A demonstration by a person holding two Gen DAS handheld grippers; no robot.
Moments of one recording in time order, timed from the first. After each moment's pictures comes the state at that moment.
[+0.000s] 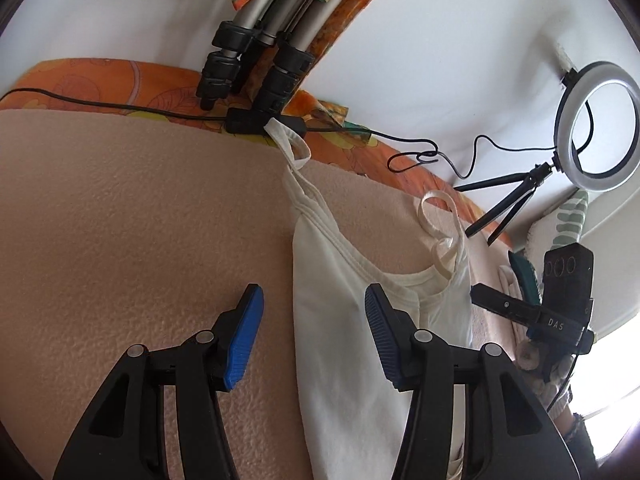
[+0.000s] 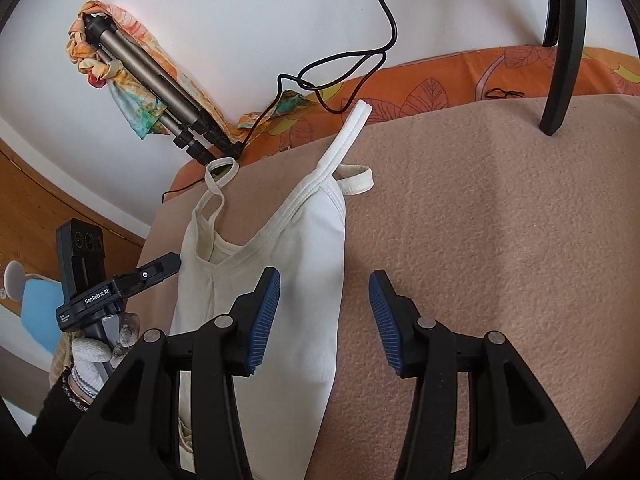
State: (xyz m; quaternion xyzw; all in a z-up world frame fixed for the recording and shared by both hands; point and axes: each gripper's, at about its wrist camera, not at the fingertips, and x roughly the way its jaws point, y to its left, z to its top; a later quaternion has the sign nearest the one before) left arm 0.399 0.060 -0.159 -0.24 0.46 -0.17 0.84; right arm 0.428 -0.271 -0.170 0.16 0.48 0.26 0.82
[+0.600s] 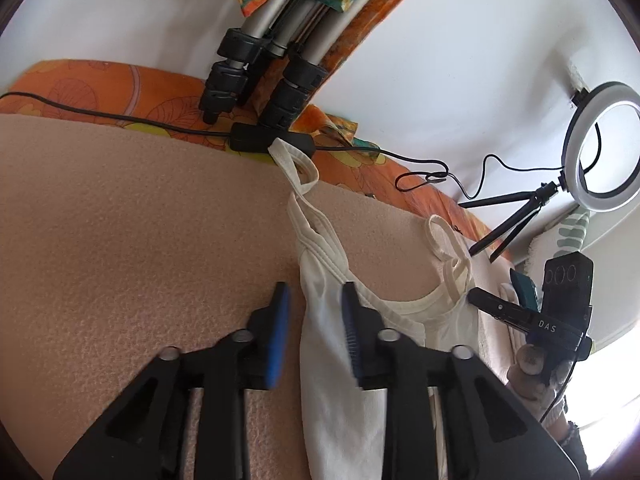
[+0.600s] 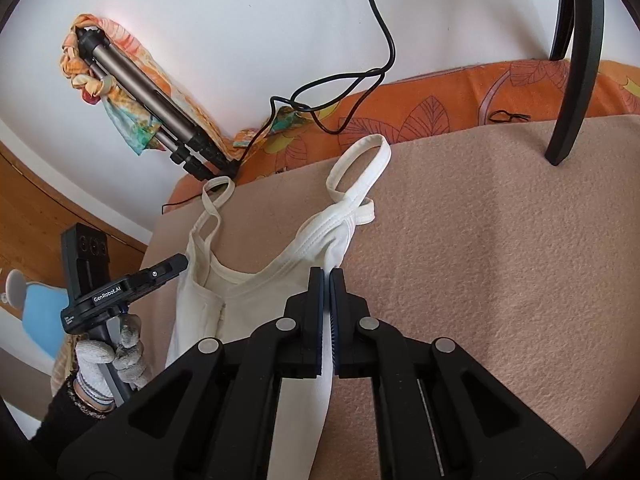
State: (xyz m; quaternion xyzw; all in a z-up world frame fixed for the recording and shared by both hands) left arm 0.417 0.070 -0.158 -0.25 0.46 -0.16 0.84; right arm 0.448 -0.277 -0.163 0.17 0.47 0.26 0.83
